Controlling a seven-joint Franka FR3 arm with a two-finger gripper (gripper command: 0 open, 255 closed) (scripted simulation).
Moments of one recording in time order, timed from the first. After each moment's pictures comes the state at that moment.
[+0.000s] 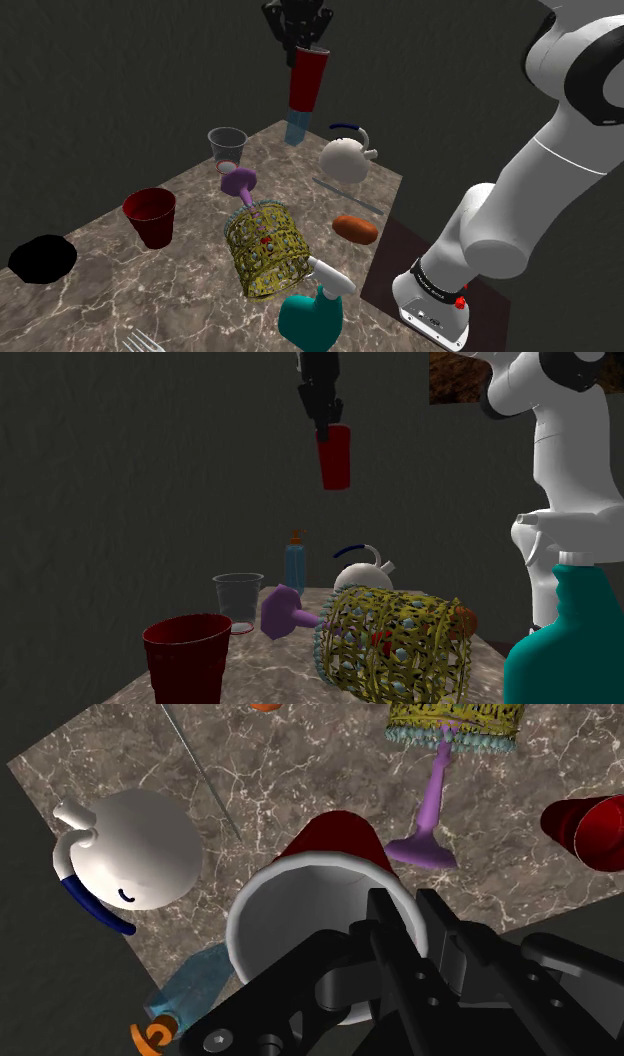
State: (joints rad) arm 0.21 -0.03 0.23 -1.42 -0.06 1.29 0.66
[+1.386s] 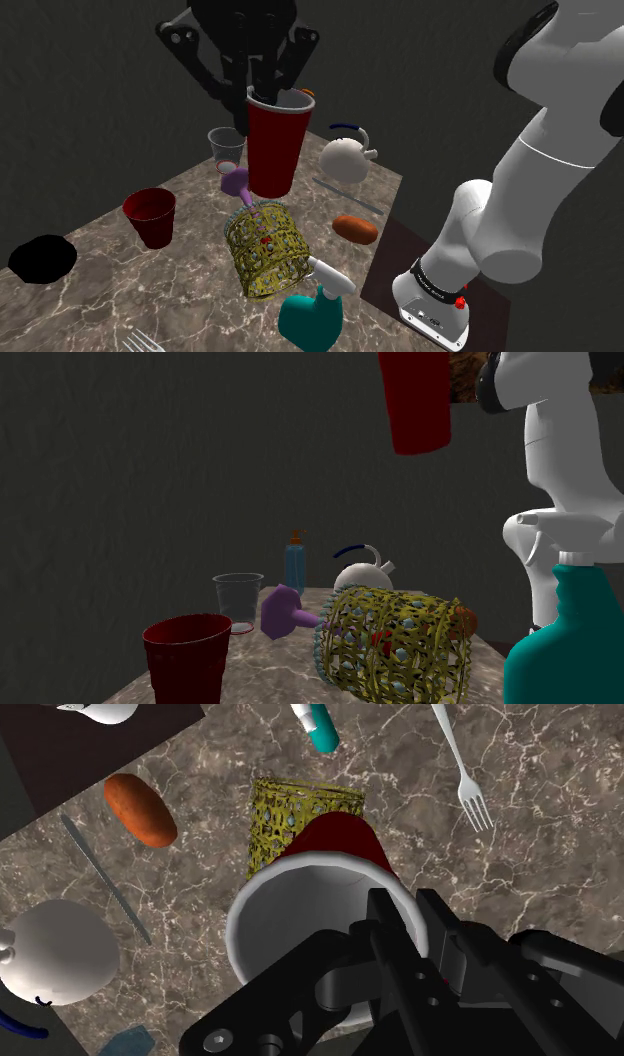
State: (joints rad) arm 0.48 0.09 0.51 -1.29 -0.05 1.25 1.22
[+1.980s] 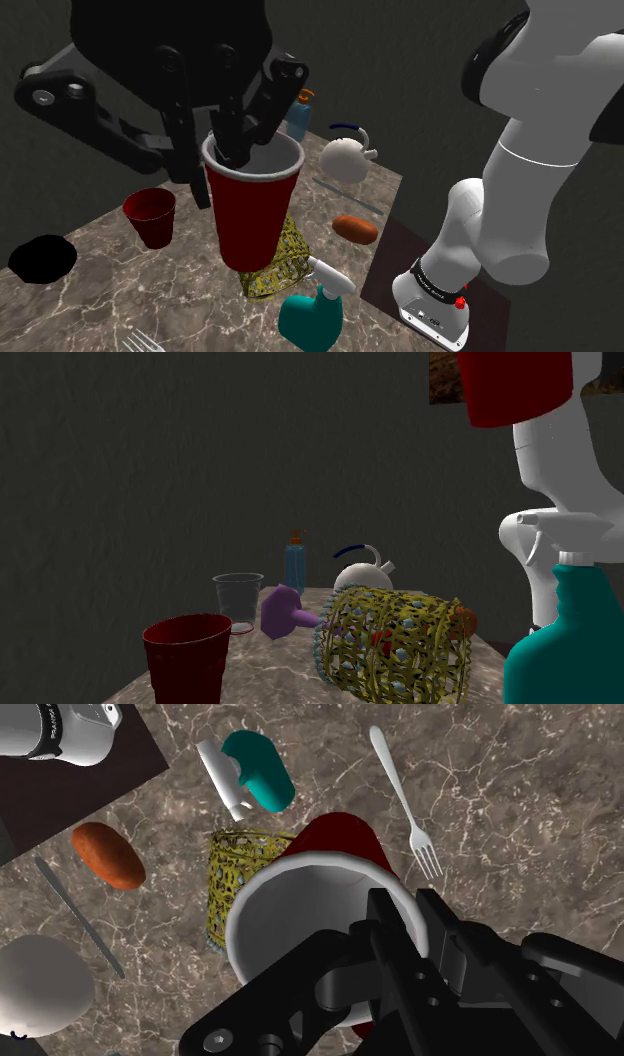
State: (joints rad) arm 0.65 0.25 0.60 -1.11 -0.13 1.21 1.43
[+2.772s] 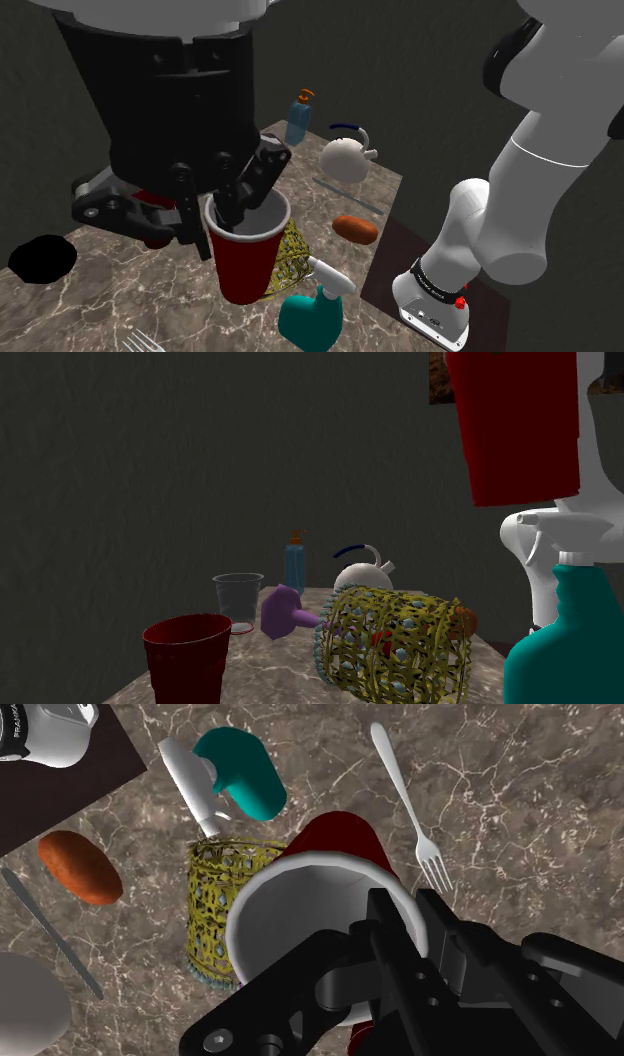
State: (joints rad) arm 0.59 0.15 0.59 -1.40 -0.07 1.41 1.41
